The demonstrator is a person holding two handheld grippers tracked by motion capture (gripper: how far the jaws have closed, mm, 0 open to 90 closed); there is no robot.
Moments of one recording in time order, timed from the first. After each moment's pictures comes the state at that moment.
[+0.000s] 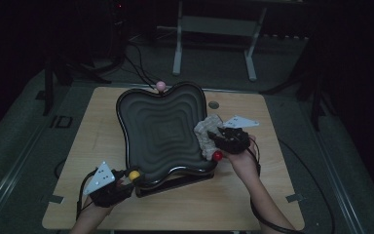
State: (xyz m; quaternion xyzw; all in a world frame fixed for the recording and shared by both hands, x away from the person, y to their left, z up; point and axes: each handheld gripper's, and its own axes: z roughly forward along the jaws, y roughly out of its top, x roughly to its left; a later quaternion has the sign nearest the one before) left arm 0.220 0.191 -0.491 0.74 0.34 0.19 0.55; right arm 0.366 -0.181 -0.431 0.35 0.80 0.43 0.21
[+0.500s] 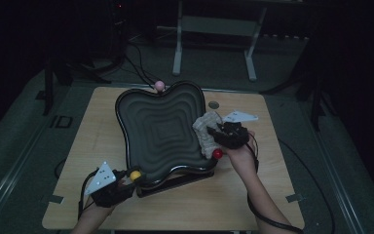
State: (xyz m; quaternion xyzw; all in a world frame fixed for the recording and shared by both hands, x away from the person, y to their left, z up) left arm 0.220 0.189 -0.492 0.74 0.33 0.19 0.56; right arm 0.376 -0.176 -0.418 0.36 0.80 0.43 0.21
